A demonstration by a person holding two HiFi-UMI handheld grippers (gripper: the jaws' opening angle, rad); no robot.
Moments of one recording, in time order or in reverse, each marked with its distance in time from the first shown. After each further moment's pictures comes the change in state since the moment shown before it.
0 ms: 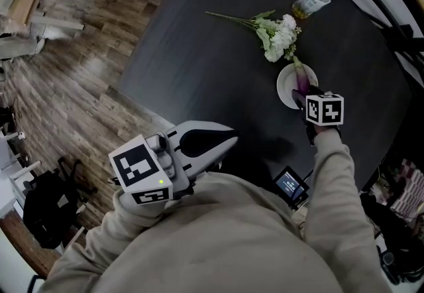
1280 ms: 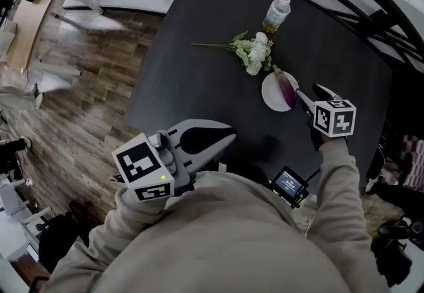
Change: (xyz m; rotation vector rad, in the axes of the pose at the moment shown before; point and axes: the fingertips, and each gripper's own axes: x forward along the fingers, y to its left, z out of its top) left arm -0.005 -0.041 0.042 0.193 0.042 -0.145; right arm -0.135 0.005 0.044 0.095 -0.318 -0.063
